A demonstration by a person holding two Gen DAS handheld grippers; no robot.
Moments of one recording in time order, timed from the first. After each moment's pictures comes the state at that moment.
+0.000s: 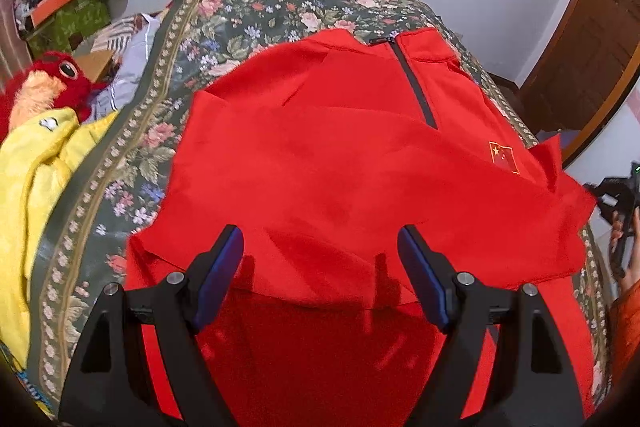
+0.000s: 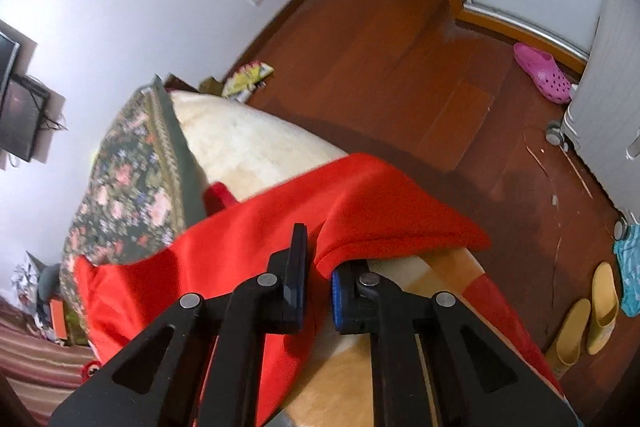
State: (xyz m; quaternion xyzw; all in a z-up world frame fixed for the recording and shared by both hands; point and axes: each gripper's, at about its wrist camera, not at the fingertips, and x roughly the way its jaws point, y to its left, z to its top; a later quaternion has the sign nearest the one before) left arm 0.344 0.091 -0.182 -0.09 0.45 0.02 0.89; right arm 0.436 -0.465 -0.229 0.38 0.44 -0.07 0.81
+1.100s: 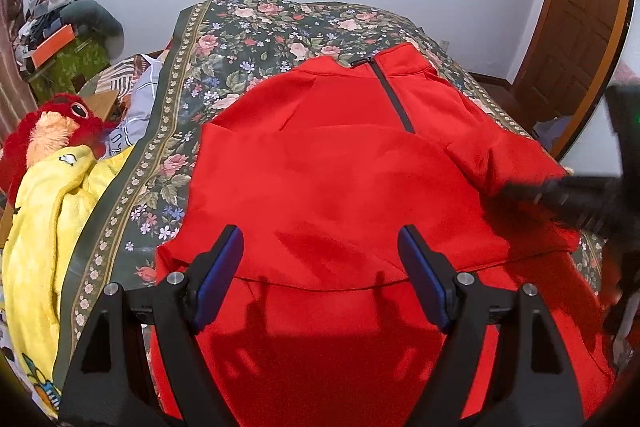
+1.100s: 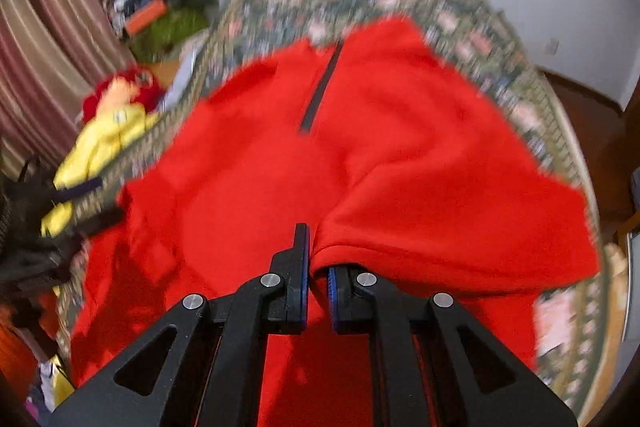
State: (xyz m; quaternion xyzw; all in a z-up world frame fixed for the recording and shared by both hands) left arm 0.312 0.080 -0.162 -0.04 0.41 0.01 0.91; right arm 0.367 -0.113 -0.185 -0.04 0.48 0.29 0.83
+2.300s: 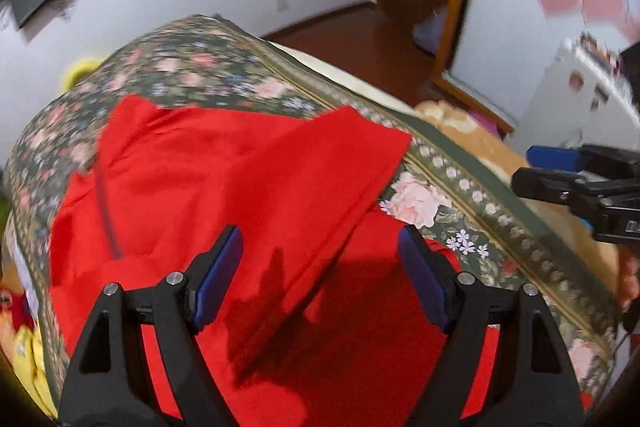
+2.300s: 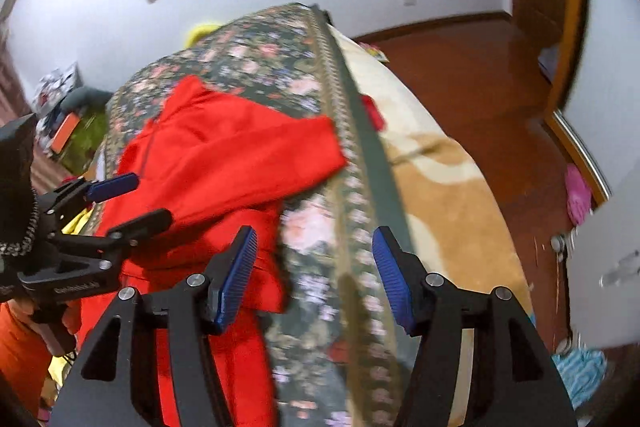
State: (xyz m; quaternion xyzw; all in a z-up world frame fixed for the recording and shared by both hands) left arm 0.406 -0.207 -0.166 0.16 0.45 -0.22 0.85; right arm 0.329 -0.365 -0.160 0.14 0.46 0.10 0.87
